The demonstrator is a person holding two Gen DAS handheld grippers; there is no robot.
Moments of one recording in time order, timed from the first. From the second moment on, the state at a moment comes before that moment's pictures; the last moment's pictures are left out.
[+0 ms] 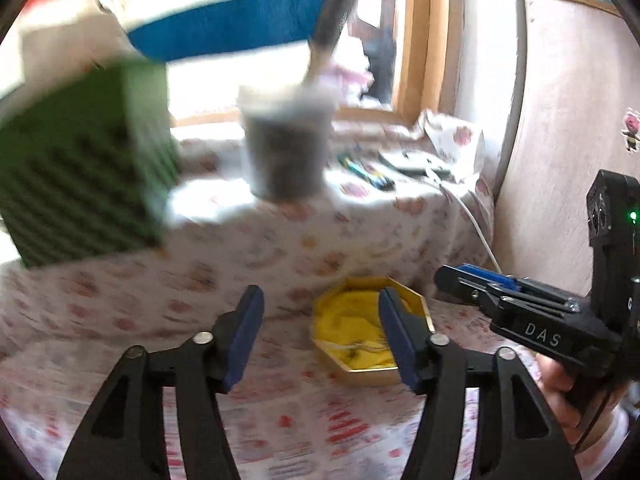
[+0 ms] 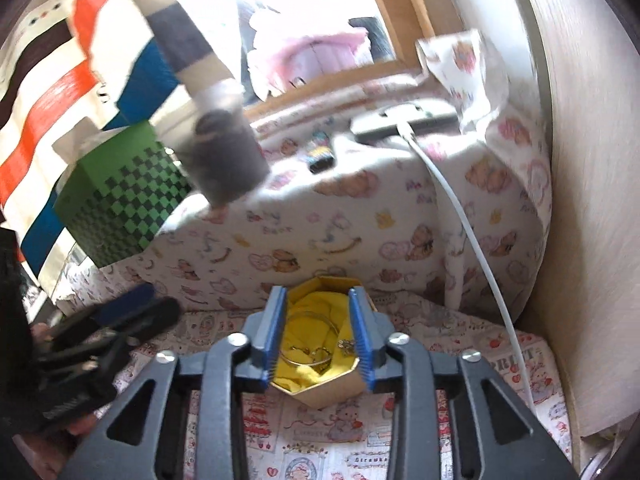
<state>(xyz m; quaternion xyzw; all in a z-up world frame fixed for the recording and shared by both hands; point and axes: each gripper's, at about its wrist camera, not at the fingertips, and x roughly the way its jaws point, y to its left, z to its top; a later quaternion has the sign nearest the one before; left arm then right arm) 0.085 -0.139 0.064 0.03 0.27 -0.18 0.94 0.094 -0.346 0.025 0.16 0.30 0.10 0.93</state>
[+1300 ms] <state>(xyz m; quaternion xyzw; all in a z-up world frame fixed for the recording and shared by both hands) 0.029 0.028 0.033 -0.01 0.19 0.02 0.98 0.061 -0.254 0.004 0.05 0.28 0.13 0.95</state>
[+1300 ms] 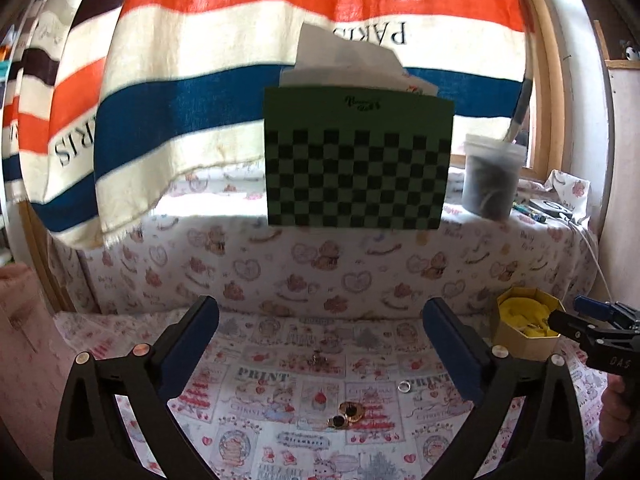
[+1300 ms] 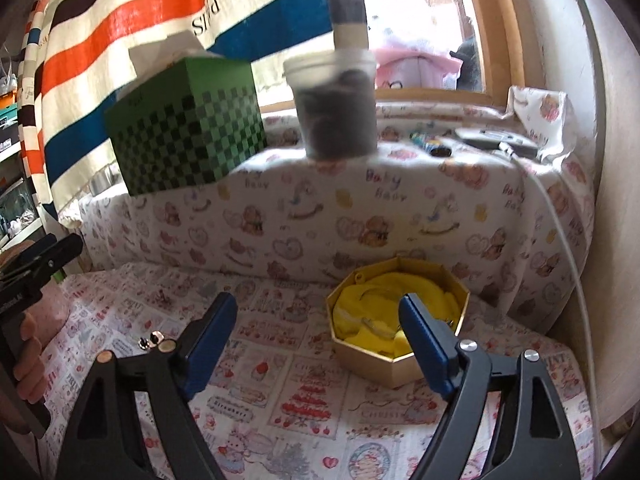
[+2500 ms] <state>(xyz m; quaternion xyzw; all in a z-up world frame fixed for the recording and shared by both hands) 0.102 0.013 -0.054 -0.01 0.45 -0.08 0.89 0.074 -0.242 -0.020 0.04 0.33 0.12 0.94</state>
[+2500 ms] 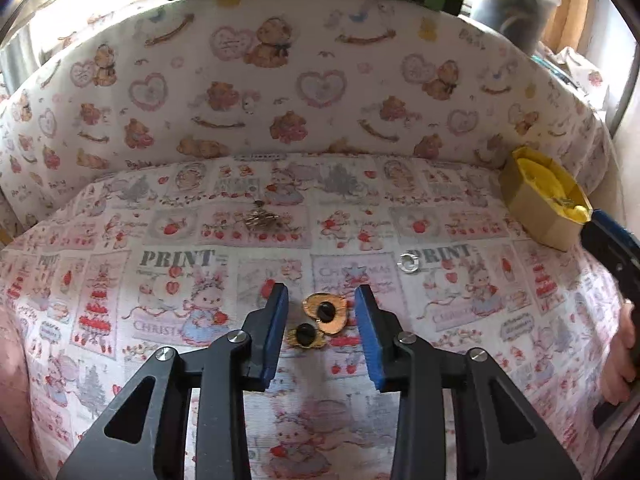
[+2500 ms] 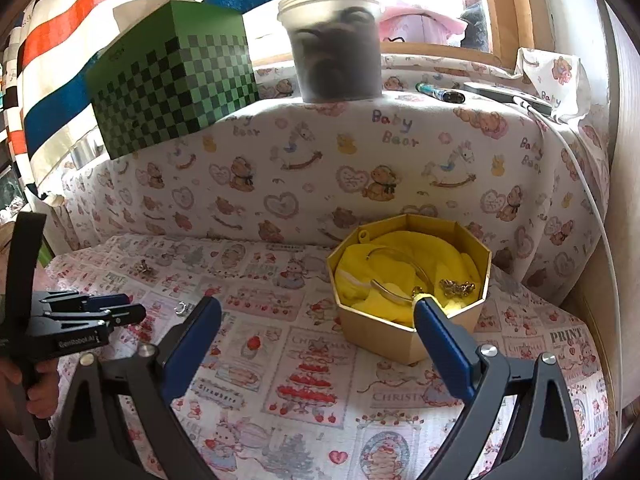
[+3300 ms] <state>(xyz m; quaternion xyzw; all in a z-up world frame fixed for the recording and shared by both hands) 0.085 0.035 -0.022 -0.01 0.40 -0.05 0.91 0.073 -0.242 -0.019 0.05 0.34 0.13 0.93</state>
